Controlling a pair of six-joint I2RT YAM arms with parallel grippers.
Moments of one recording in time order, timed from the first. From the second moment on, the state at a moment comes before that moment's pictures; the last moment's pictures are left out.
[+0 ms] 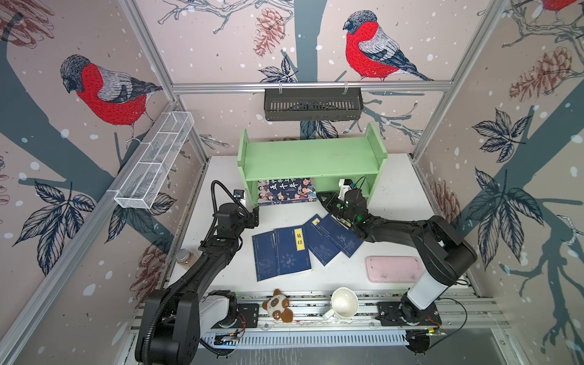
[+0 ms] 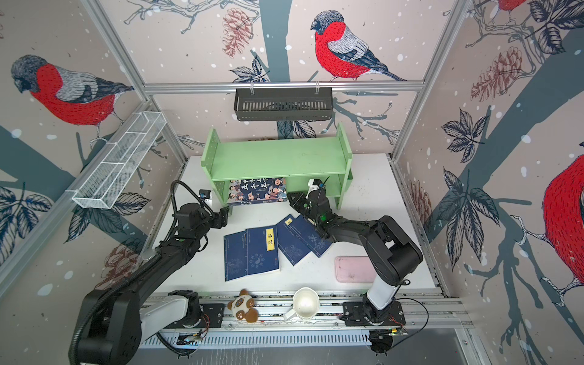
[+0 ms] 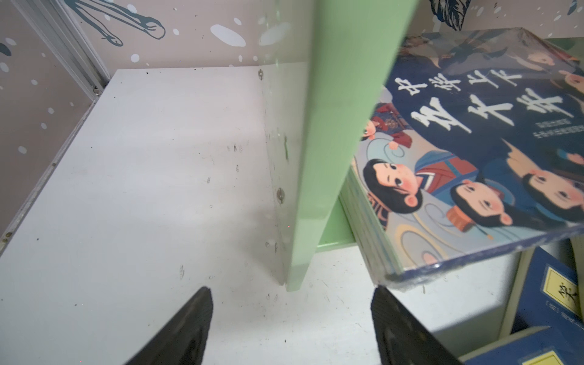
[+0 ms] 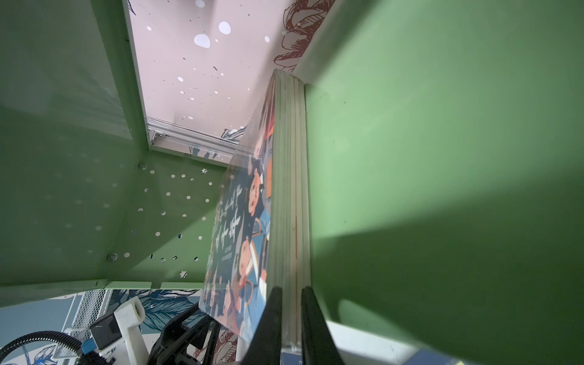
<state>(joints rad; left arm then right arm) -0.10 1.12 0.47 0.18 0.05 -0.03 0.62 1.70 0.79 0.67 -0.16 1.12</state>
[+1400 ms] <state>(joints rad) -0.10 1.11 0.48 0.15 -0.01 -0.02 0.63 1.84 0.96 0.62 -0.18 1.08</state>
